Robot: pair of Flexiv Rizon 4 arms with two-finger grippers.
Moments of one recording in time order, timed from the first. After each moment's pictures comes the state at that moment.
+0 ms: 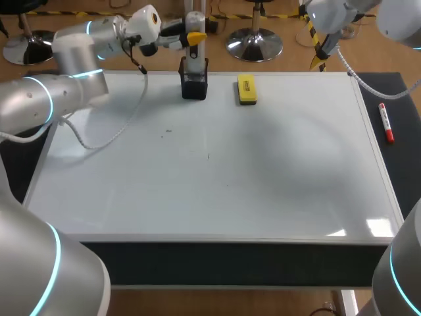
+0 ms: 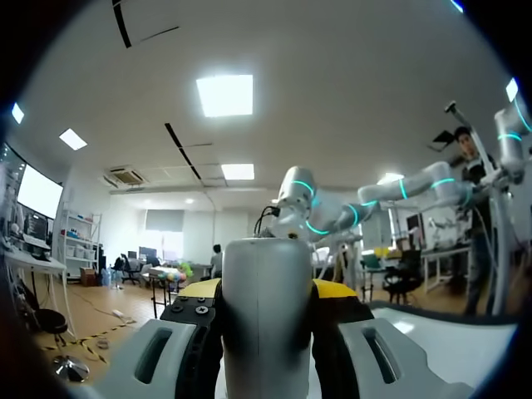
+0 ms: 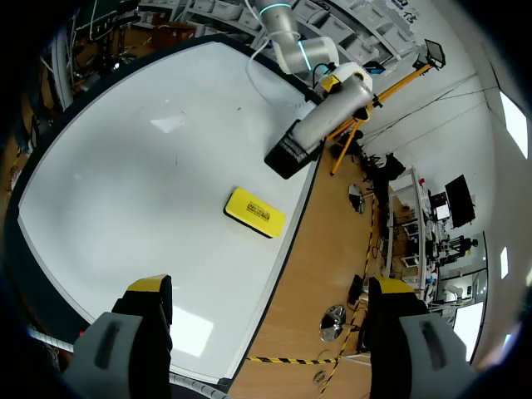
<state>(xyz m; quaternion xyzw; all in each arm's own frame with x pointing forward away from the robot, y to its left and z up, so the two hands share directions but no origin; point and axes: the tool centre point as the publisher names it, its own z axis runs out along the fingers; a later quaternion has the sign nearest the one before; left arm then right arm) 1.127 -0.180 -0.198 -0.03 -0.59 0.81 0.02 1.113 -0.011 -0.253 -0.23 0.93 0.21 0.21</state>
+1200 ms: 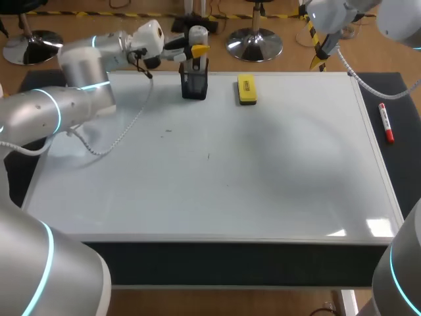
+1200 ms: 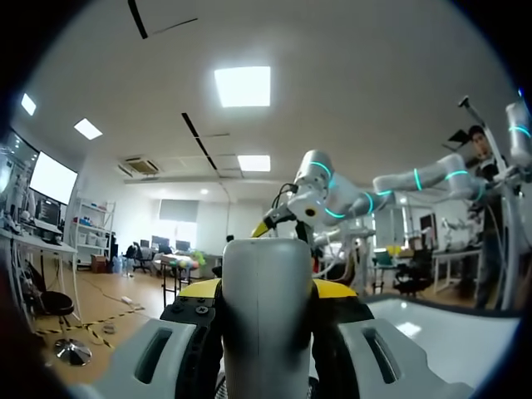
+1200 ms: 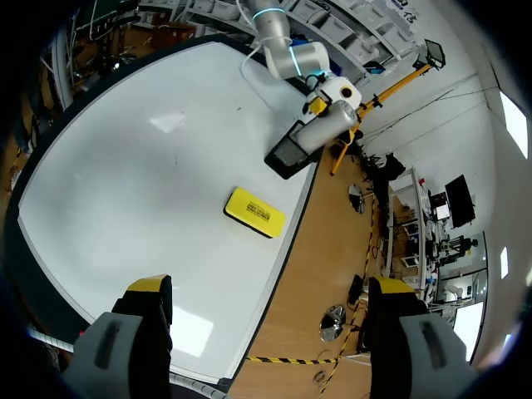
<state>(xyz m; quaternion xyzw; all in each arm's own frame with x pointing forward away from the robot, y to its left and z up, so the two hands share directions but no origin) 1.142 -0.186 -0.244 0.01 -0.60 0.80 0.01 1.113 -0.011 -0.253 -0.23 0.93 0.21 0.21</state>
